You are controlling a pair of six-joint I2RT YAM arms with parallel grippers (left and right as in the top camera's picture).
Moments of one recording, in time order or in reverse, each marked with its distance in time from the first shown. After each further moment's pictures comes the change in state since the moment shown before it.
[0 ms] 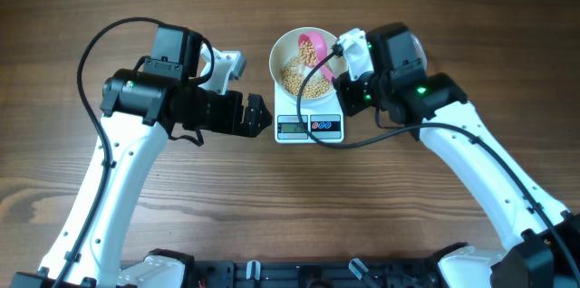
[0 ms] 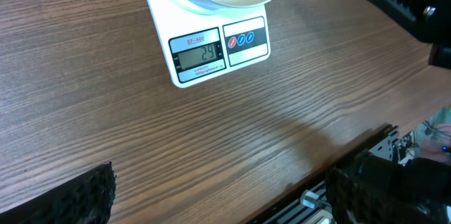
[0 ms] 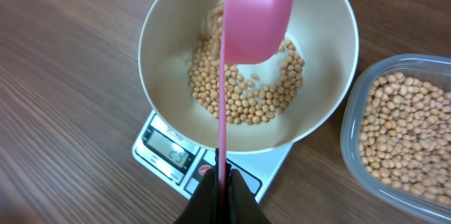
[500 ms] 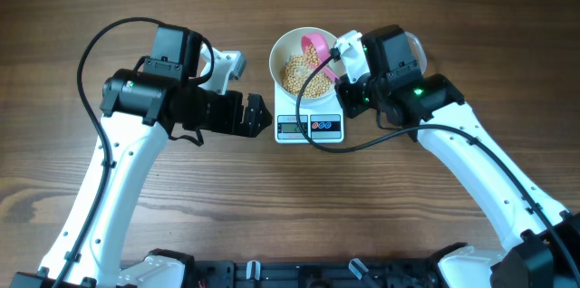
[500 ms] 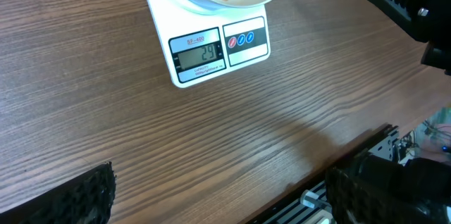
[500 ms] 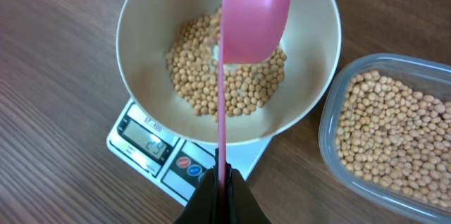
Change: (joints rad) left arm 0.000 0.000 0.000 0.000 0.000 0.000; right arm 0.013 0.000 0.000 -0.022 0.071 -0.063
